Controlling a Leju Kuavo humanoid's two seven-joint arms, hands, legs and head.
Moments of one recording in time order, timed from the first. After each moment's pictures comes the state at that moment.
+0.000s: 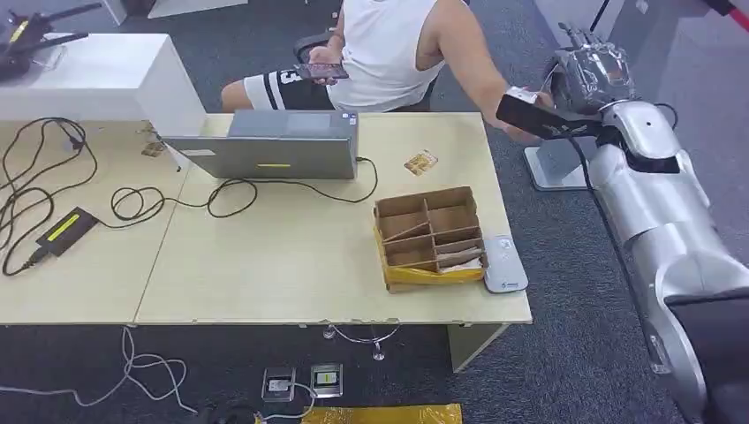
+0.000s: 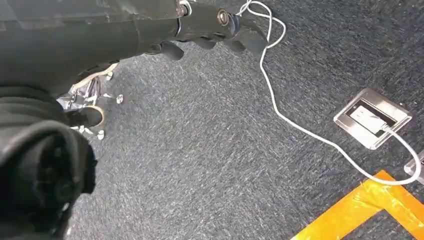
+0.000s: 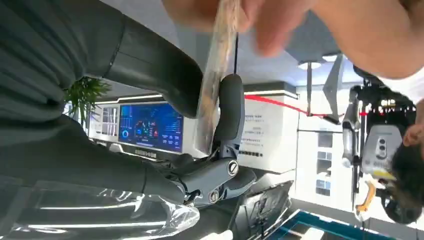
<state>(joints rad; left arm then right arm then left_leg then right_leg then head) -0.25 0.09 -0.39 -0.20 -0.50 0.35 -0.02 -1.19 -0.22 0.36 -0.53 1.24 -0.30 -0.19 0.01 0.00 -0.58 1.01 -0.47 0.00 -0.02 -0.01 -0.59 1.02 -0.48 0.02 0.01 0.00</state>
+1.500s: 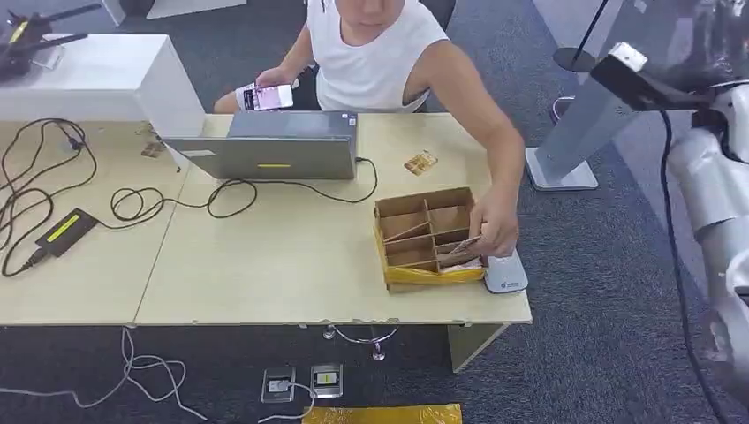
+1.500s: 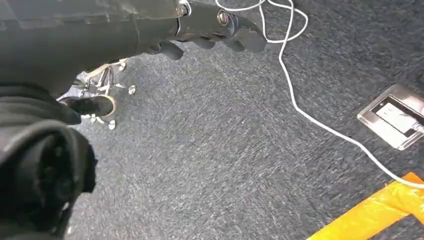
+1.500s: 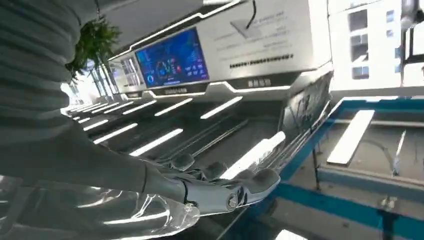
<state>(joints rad) -0.18 0.09 -0.38 -0.20 -0.45 0.43 -0.03 -1.24 -0.40 0.20 -0.51 1.15 -0.70 -0.33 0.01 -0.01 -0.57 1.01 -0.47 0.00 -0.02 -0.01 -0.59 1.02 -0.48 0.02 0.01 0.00</state>
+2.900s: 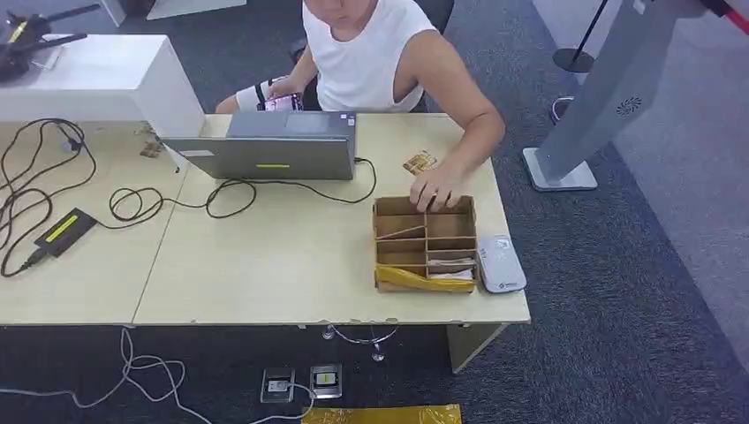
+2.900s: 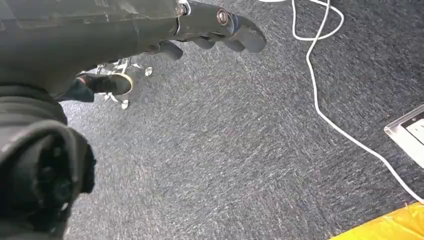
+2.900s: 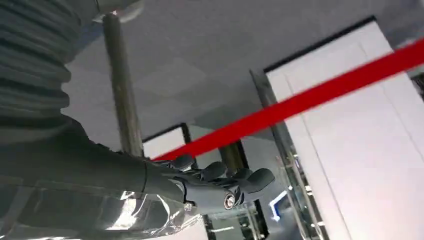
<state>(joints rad) -0.13 0.09 -0.33 -0.19 -0.37 0.51 -0.06 -0.38 -0.61 -1.07 -0.53 1.22 -0.70 -0.14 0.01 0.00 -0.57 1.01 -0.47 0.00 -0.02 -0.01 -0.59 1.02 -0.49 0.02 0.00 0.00</state>
